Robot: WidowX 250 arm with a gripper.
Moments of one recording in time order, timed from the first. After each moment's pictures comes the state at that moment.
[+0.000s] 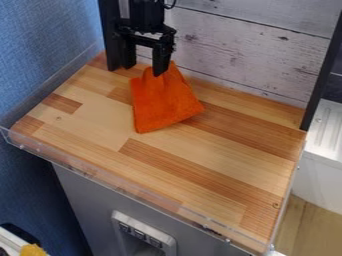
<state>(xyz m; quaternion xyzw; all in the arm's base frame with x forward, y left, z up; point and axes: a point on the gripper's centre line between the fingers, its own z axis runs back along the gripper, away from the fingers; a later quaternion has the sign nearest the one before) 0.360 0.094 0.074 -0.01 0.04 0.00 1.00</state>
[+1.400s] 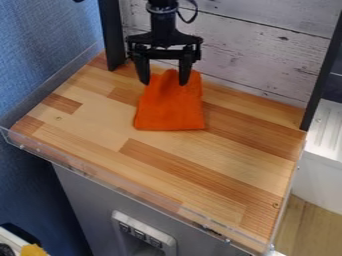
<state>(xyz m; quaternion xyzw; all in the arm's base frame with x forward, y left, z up) 0.359 0.060 0.068 0.01 -0.03 0.23 0.97</state>
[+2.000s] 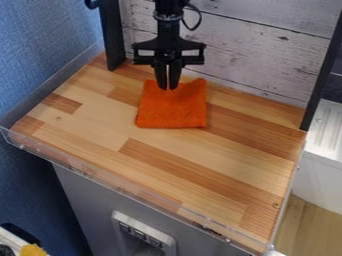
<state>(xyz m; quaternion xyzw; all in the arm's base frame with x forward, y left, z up) 0.370 0.061 0.047 0.02 -0.01 0.26 0.97</state>
